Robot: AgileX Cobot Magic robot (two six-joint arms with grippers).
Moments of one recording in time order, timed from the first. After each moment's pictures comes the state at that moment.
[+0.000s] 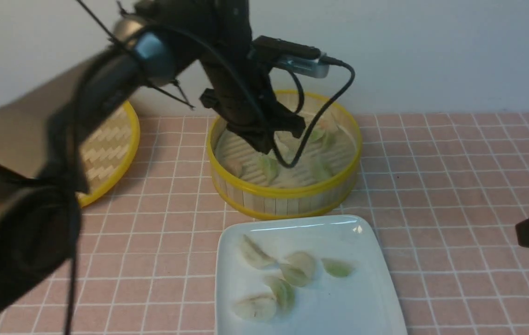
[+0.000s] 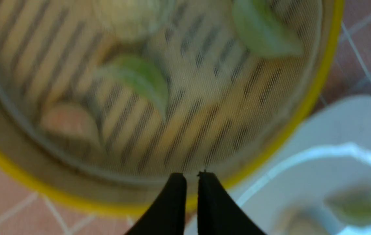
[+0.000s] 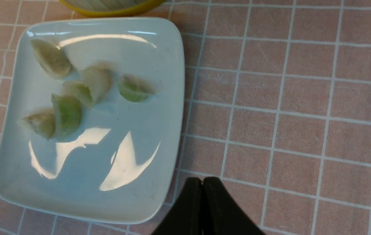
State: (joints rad) right arm 0.02 1.04 -0.87 0.41 1.06 -0.22; left arm -0.47 2.30 -2.25 -0.12 1.23 0.05
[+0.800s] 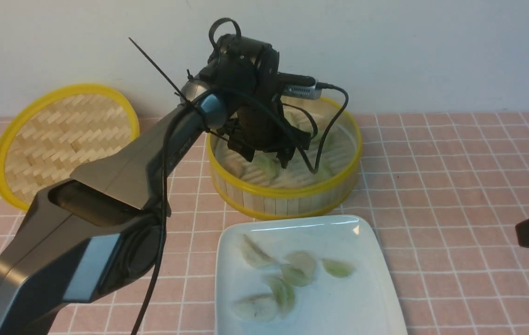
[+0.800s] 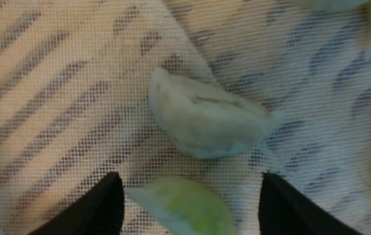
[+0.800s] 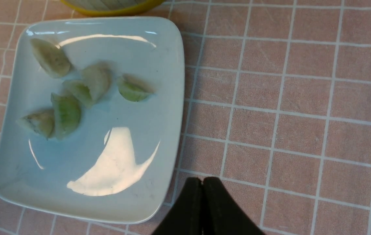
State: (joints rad) right arm 0.02 1.04 -0.87 0.41 1.06 -0.22; left arm -0.47 2.61 -2.55 -0.01 1.24 -0.22
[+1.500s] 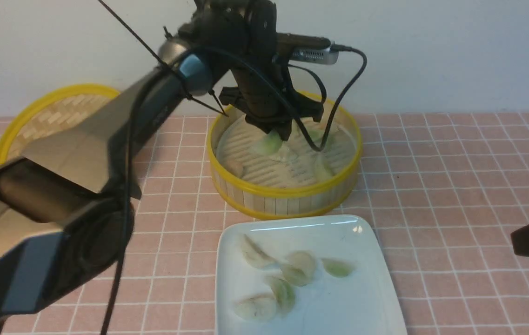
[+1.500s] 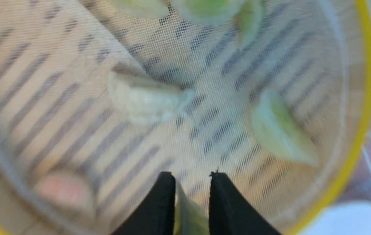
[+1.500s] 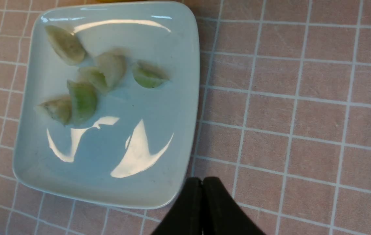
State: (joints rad) right arm 0.02 1.04 -0.87 0.45 1.11 -0.23; left arm -0.49 2.33 -2.36 -0.08 1.24 -0.12
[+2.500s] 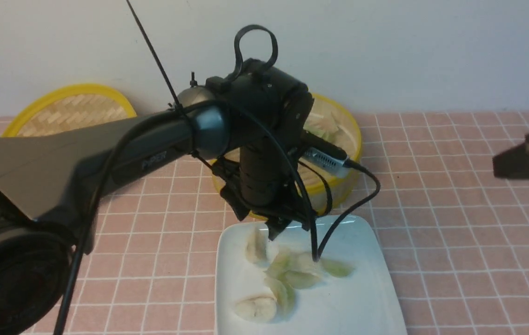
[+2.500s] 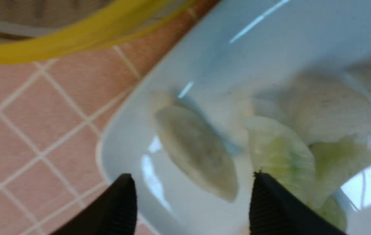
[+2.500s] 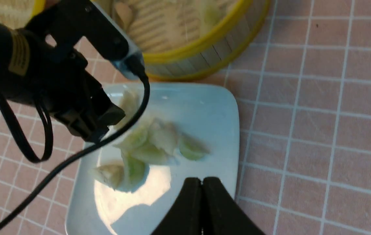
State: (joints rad) right arm 0.07 1.16 -1.11 0.56 1.07 -0.26; left arm -0.66 2.08 -1.76 0.13 1.20 -0.13
